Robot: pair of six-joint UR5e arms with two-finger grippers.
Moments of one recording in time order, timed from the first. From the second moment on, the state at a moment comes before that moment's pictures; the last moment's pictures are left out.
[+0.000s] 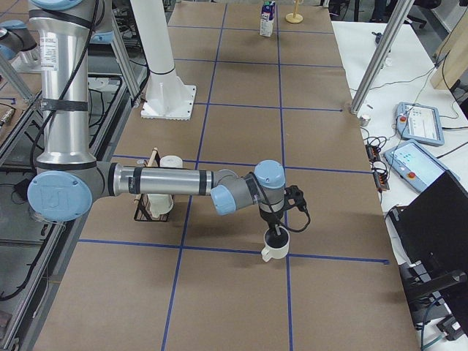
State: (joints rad) left arm -1.55 -1.51 -1.83 -1.91 -2.36 -0.02; right arm 1.36 -1.57 1.58 -1.18 2.24 0.05
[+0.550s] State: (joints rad) left arm -1.55 -1.51 -1.83 -1.92 -2.36 -0.02; right arm 1.17 -1.35 1.72 -1.18 2.34 0.60
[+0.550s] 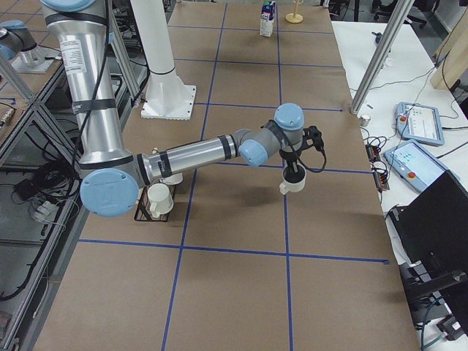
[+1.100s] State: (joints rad) left arm -1.55 -1.51 -1.82 -1.91 -2.36 -0.03; right arm 0.72 -0.97 1.73 -1.49 1.95 1.12
